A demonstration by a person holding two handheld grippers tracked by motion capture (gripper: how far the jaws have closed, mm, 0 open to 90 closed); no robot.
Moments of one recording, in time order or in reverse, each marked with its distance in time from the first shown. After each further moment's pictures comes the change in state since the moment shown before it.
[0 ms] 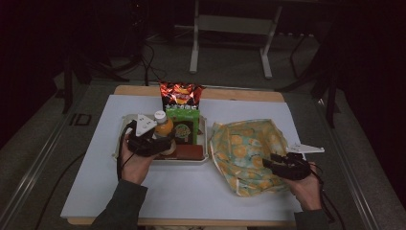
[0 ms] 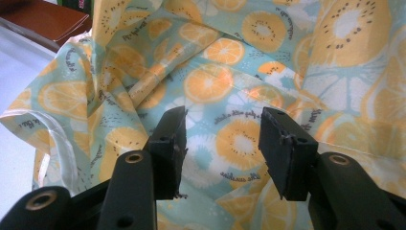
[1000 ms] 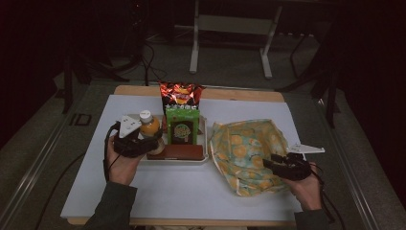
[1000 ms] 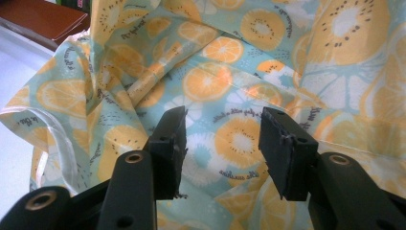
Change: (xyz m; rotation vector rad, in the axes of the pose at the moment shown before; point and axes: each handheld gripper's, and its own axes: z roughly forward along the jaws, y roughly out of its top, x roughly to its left) left arm 0.026 -0.011 -0.017 -0.023 0.046 -0.029; right arm -0.001 -0.001 0.000 0.000 0.000 0.002
